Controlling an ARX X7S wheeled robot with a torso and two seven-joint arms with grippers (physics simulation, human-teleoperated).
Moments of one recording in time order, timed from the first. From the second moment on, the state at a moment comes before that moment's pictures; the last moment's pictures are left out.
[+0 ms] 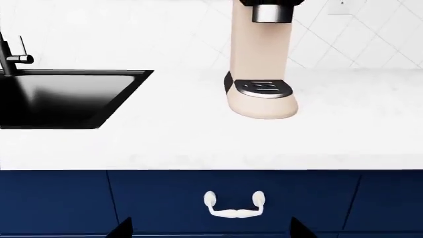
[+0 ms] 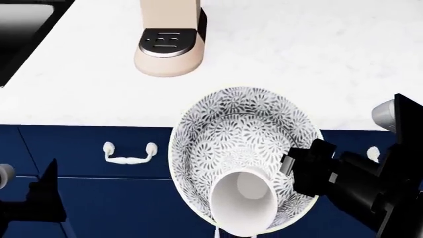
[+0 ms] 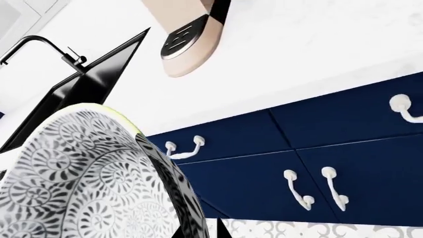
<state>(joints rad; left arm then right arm) -0.31 -0.61 0.18 0.46 -0.82 -0.63 -0.49 0.77 0.78 -0.18 -0.03 1.88 0.98 0.57</state>
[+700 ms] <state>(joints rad) -0.31 -0.63 0.18 0.50 -0.82 -0.64 -0.51 0.78 0.77 -0.20 -0.01 1.85 0.98 0.54</state>
